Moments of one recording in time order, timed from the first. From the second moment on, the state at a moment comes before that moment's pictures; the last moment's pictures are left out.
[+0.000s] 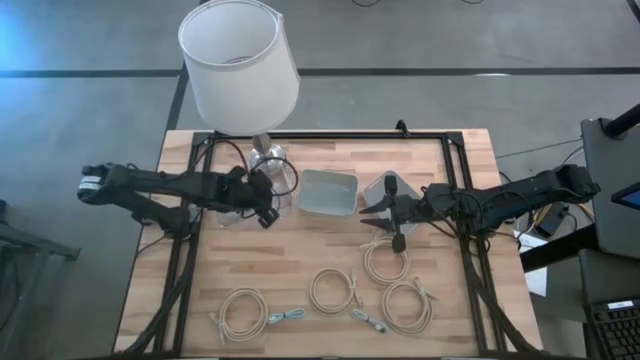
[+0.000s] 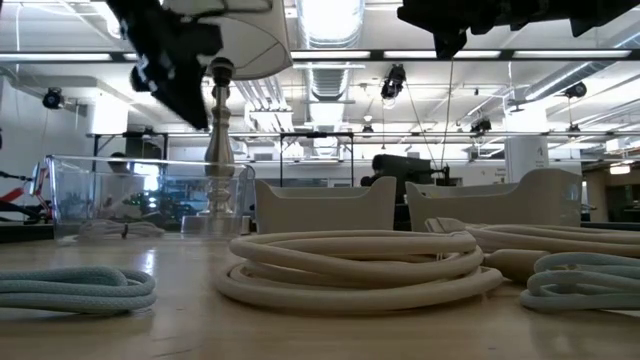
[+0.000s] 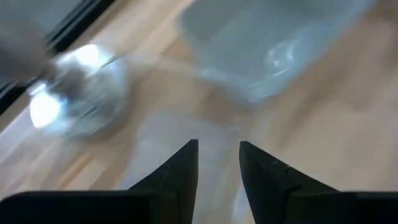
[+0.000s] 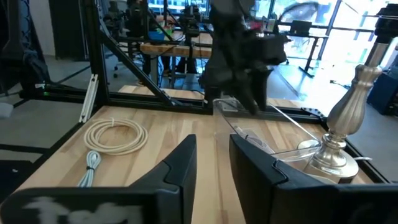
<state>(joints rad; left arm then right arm) -0.05 1.19 0.99 -0.83 -0.44 -0.58 0.12 1.06 0.57 0.39 0.05 -0.03</state>
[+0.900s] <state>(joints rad) -0.60 1.42 0.75 0.06 -0.29 -0.62 0.12 1.06 0.56 0.39 0.05 -0.05</state>
